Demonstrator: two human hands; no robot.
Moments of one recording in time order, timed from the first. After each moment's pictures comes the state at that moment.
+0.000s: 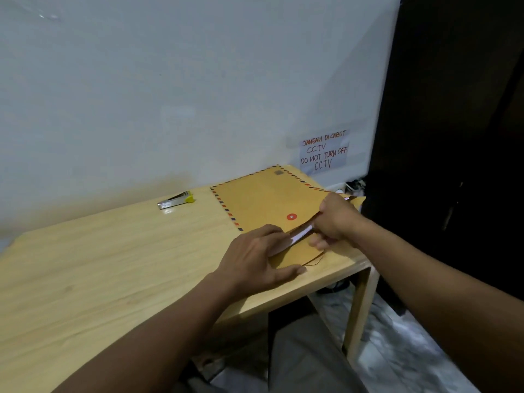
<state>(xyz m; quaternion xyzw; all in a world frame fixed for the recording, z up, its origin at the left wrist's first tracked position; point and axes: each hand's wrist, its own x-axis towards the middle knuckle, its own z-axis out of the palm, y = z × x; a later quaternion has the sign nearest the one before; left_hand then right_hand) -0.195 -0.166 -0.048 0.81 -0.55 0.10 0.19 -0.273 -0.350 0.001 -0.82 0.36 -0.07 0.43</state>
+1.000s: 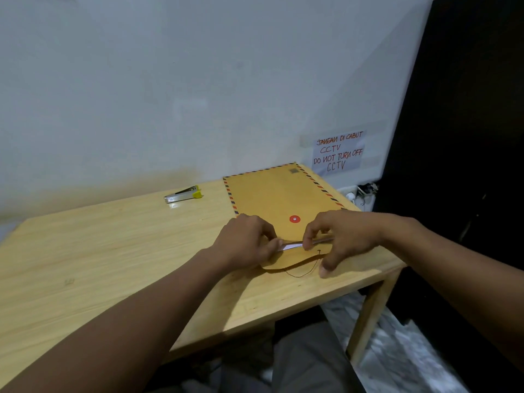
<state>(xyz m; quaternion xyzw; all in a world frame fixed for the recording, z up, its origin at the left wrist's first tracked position) -0.149 -0.168 -0.023 0.87 -0.47 0.01 0.18 -0.269 -0.370 0.015 -0.97 0.03 0.16 0.18</state>
